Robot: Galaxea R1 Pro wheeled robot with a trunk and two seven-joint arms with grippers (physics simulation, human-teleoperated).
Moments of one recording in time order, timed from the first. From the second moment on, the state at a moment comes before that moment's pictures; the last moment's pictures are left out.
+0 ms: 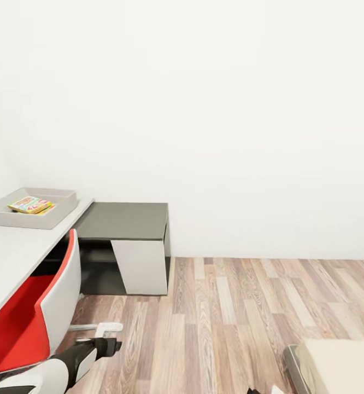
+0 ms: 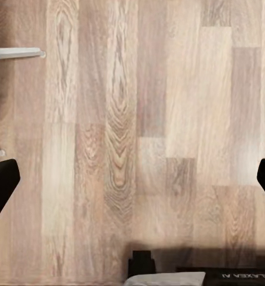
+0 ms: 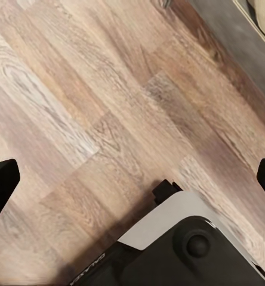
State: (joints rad) left arm -0.68 0.08 0.02 -0.06 -0.03 0.10 -0.06; right arm -0.36 0.03 0.22 -0.27 -0.84 -0.12 -0.39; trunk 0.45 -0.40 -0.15
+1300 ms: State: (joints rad) left arm -0.28 0.08 -0.15 -0.04 -0.02 -0.11 0.06; right arm -0.24 0.04 0.22 -0.03 -0.83 -0.13 -0.39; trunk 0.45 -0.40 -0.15
